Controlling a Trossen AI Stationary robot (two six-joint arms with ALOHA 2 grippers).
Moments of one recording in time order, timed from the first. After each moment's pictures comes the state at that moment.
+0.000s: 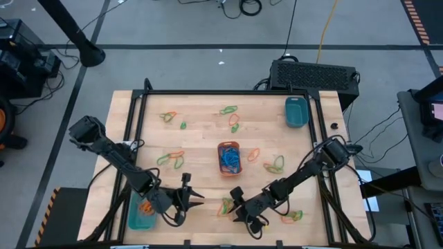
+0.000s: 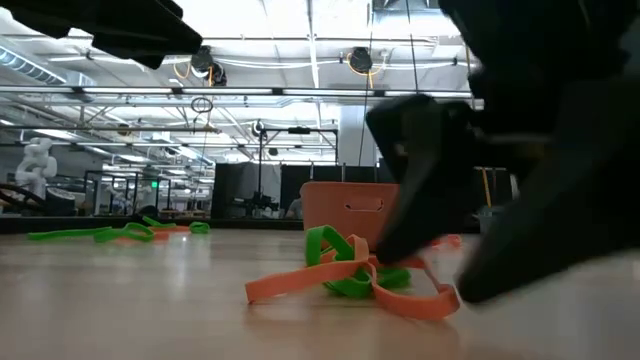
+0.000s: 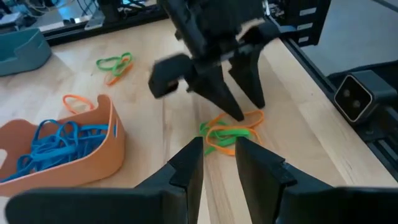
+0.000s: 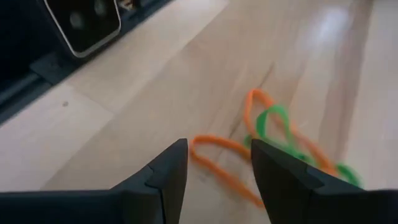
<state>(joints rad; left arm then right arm) -0.71 1.54 0.73 0.28 -0.54 -0.14 0.56 2.01 0.96 0.42 0.09 -0.08</state>
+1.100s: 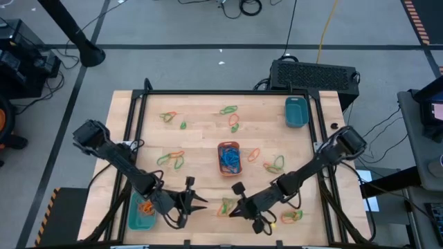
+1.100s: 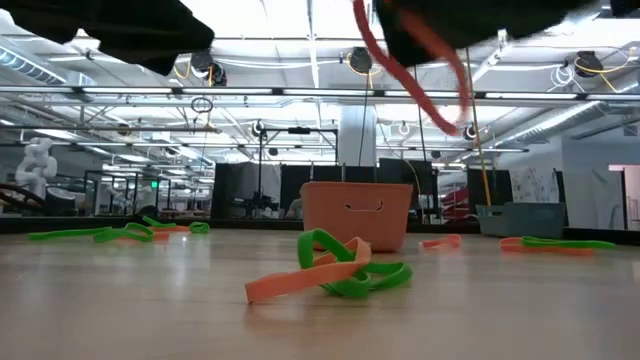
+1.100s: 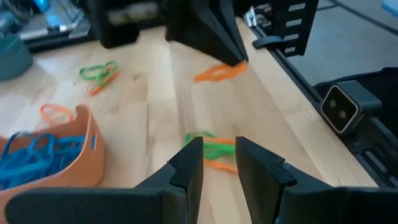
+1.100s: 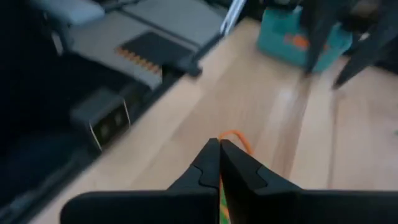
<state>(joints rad) -0.70 1.61 0.73 0.42 -0.50 -0.11 0.56 1.80 0.96 0.39 0.11 -0.08</state>
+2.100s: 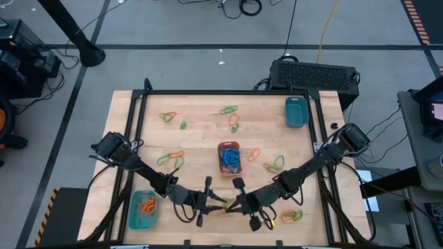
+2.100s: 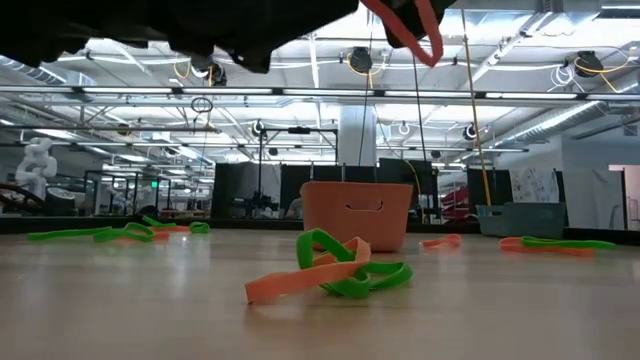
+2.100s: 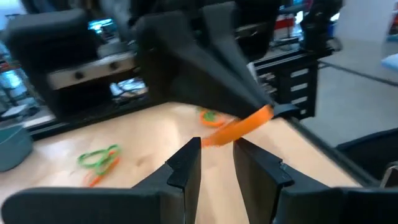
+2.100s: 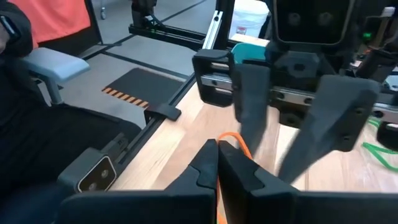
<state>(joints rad) -0.57 1.91 0.80 1.01 -0.36 0.19 0.54 1.74 0.96 0.46 0.16 0.02</state>
